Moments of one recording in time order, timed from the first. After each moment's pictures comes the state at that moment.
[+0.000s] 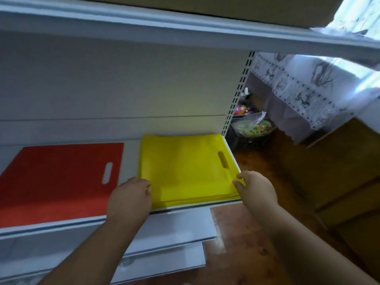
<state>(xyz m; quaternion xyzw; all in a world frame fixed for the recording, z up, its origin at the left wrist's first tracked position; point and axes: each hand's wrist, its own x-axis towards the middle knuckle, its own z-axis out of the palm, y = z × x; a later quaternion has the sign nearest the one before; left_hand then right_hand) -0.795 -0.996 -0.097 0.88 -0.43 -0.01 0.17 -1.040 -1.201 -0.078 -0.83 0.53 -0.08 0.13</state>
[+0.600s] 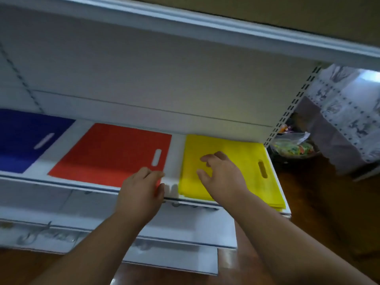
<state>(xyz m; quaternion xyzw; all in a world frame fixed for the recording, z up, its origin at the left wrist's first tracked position) -0.788 -0.921 -0.087 0.88 -0.41 0.07 0.25 -0.911 -1.105 -0.032 -0.94 0.26 -0.12 0.18</state>
